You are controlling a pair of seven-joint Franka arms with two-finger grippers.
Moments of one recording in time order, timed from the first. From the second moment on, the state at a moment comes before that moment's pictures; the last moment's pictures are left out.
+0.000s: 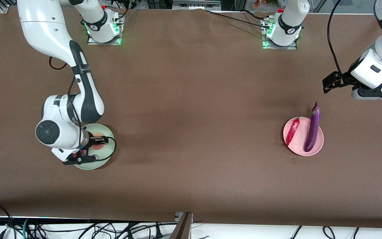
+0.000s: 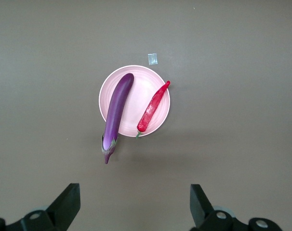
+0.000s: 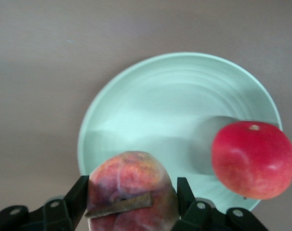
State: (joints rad) left arm 0.00 -0.01 -0.07 -1.73 0.06 1.69 -0.09; right arm 0.31 0.72 -0.22 -1.47 0.12 2.06 -0.04
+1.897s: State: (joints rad) left arm 0.00 -0.01 -0.07 -1.72 0.06 1.69 -0.09; right arm 0.13 0.16 -0.12 -1.47 -0.01 1.38 -0.03
